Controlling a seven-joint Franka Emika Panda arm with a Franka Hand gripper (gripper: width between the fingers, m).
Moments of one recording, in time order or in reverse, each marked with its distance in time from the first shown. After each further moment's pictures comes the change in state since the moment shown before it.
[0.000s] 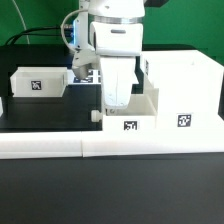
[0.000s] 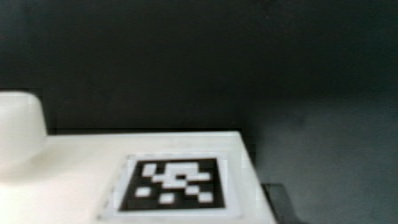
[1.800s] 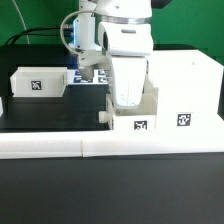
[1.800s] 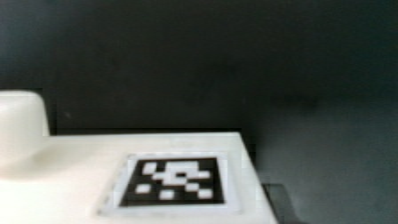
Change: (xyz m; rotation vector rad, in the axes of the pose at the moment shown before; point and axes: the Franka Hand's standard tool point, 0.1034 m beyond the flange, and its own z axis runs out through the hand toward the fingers) arm 0.014 0.002 -0.001 -0.004 -0.015 -0.051
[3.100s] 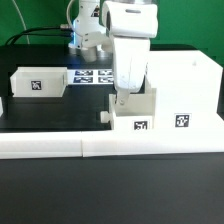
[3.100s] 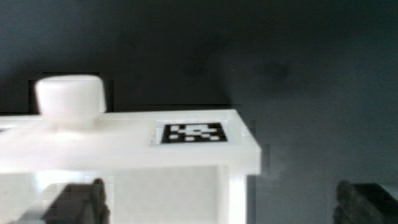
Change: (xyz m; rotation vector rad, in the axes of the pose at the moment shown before) arm -0.005 0.004 -0.041 0.040 -0.029 0.038
